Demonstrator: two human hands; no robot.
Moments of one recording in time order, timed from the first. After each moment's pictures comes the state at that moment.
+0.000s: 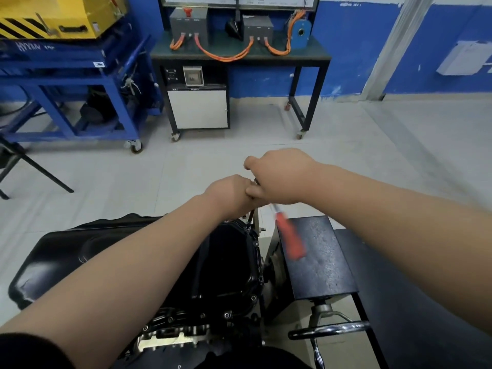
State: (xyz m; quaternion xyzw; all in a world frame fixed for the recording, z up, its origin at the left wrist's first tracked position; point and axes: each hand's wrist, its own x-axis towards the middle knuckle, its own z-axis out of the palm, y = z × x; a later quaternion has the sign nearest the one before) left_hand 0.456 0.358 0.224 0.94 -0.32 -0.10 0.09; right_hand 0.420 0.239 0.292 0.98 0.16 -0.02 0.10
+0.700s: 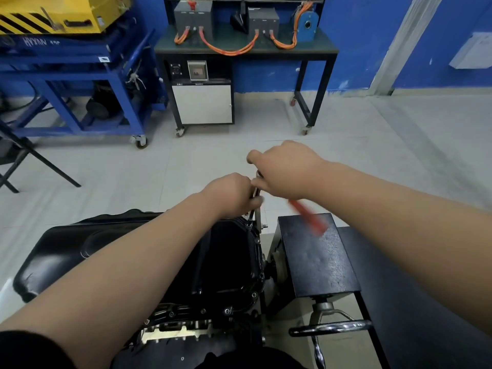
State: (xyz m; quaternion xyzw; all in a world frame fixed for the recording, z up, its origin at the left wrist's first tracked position) left_hand 0.454 0.362 0.222 0.94 -0.31 -0.10 0.10; right_hand 0.423 0.229 0.286 0.98 0.18 0.01 0.09
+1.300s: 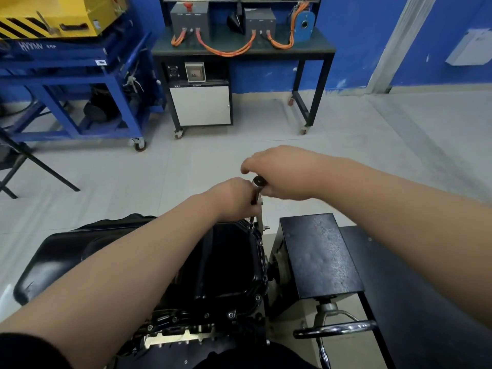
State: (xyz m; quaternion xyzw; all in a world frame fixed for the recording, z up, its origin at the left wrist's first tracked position) left_hand 0.458 0.362 0.220 0.94 -0.30 -0.13 0.11; right_hand 0.426 0.229 0.293 0.97 0.24 -0.06 0.02
